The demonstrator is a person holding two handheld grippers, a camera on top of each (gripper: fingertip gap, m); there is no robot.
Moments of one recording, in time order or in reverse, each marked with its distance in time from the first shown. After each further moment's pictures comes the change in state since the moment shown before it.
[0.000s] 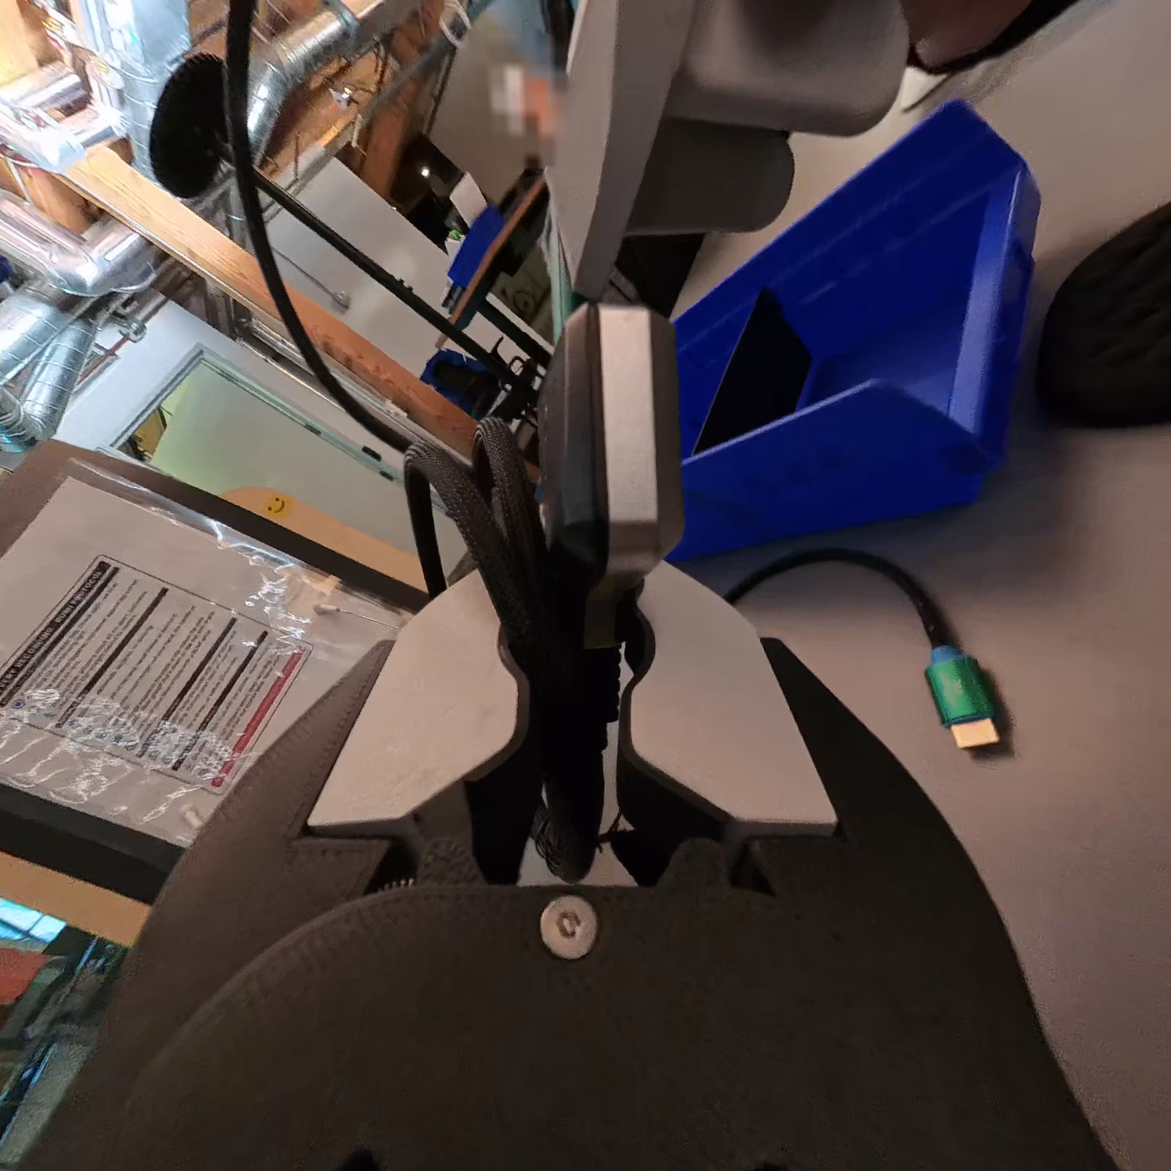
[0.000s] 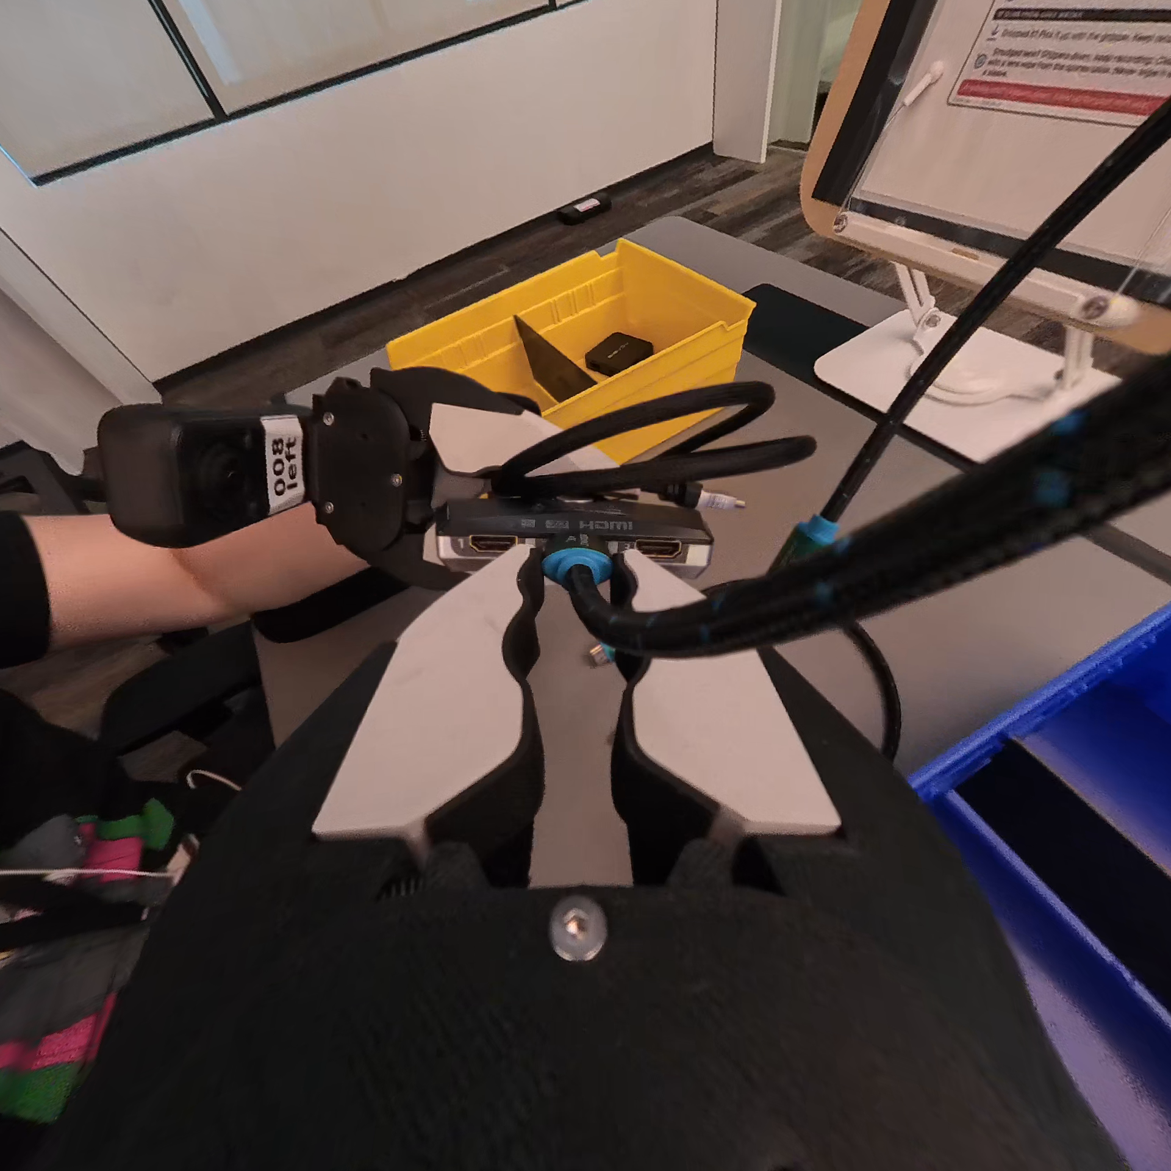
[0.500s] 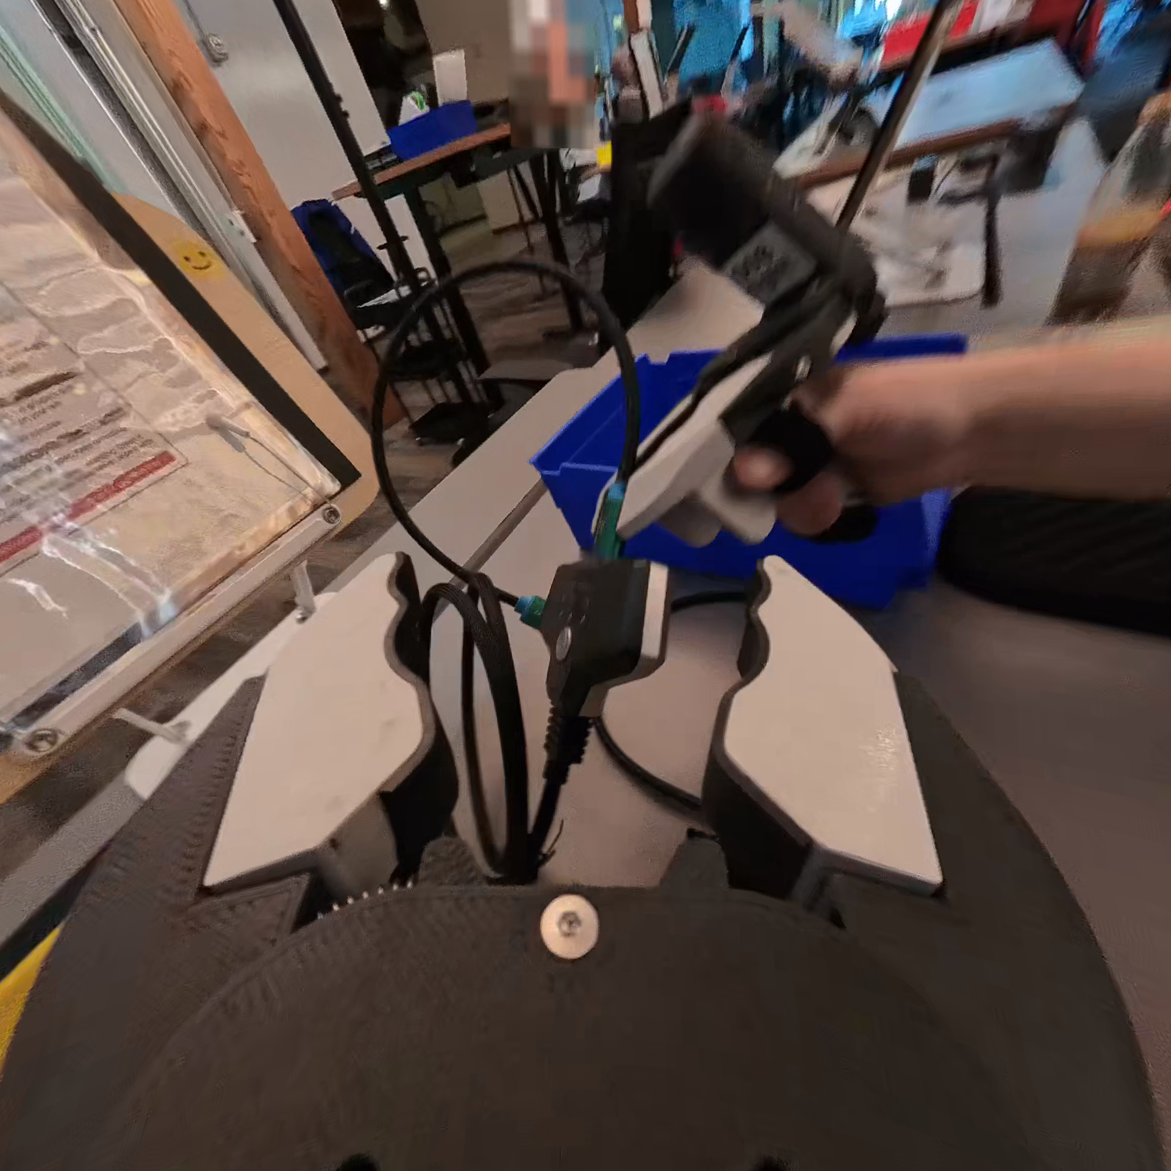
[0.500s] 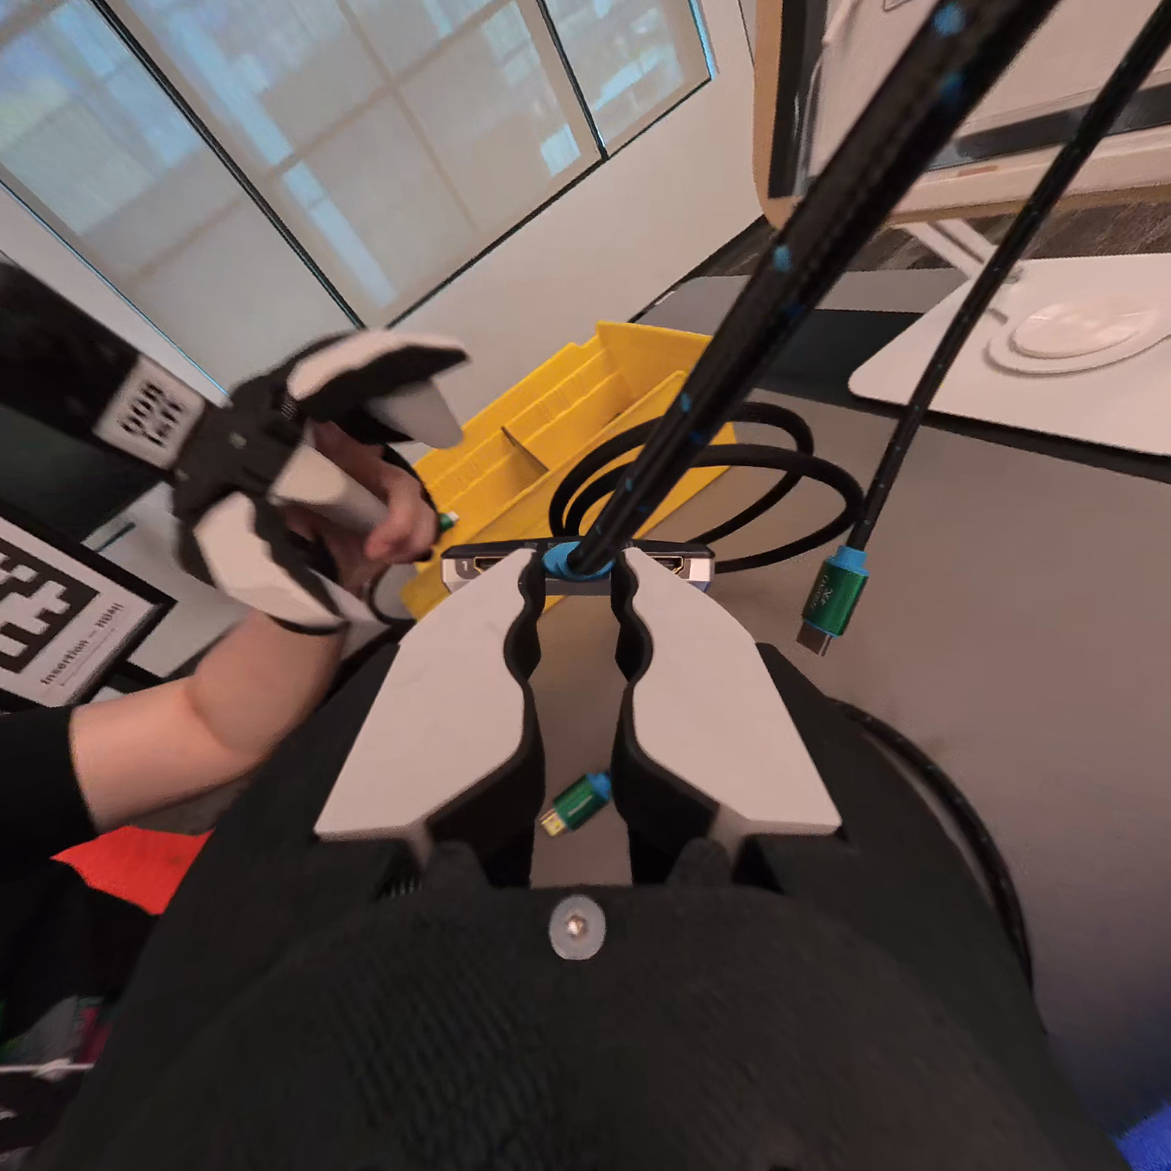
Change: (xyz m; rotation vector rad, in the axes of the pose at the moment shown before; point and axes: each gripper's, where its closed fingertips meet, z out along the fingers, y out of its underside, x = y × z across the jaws) left arm -0.064 0.043 -0.011 -0.024 0.140 -0.566; right arm 0.086 0.004 0.097 0.156 -0.178 0.307
